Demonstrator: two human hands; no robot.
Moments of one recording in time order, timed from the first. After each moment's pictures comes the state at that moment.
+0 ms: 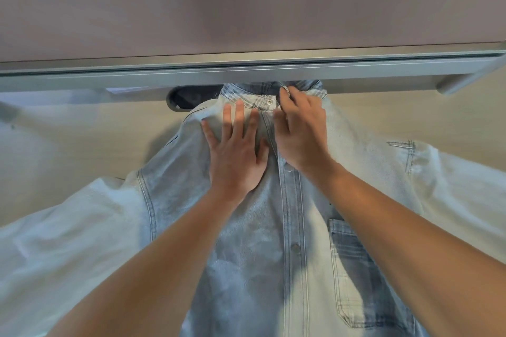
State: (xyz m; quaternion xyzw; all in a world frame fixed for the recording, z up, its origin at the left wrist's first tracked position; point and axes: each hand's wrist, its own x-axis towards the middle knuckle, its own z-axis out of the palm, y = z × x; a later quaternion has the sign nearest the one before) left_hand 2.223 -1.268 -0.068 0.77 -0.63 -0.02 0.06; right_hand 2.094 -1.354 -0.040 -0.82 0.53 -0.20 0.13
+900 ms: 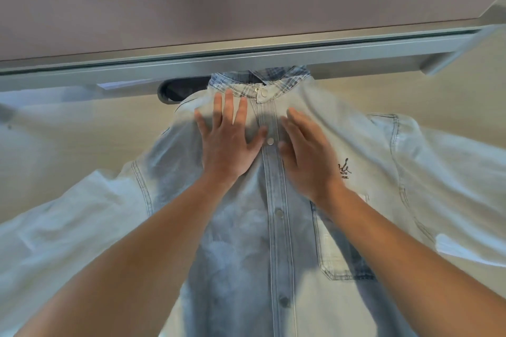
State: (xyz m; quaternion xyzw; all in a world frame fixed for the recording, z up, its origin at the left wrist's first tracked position) left_hand 2.225 -1.269 -0.069 0.78 -0.63 -0.03 0.07; right_hand 2.030 -1.284 -0.046 -0.83 0.49 -0.20 0.19
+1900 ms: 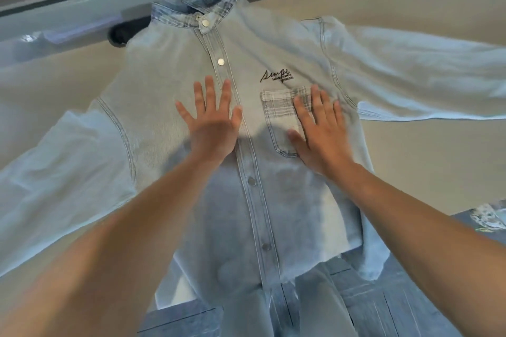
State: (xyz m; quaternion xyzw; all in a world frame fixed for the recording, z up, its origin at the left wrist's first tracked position) left_hand 2.147 -1.143 -0.067 0.75 -0.65 -0.09 -0.01; right_hand 1.888 -1.132 -0.050 -0.79 0.60 -0.01 0.10
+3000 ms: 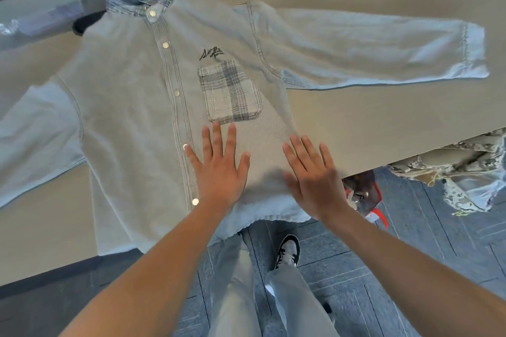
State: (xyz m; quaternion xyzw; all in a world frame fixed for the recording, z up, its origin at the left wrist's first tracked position) left_hand 1.967 -0.964 -0.058 0.75 -0.66 -0.09 0.01; right_hand 1.723 -0.960 -0.066 -0.84 0.53 -0.08 0.05
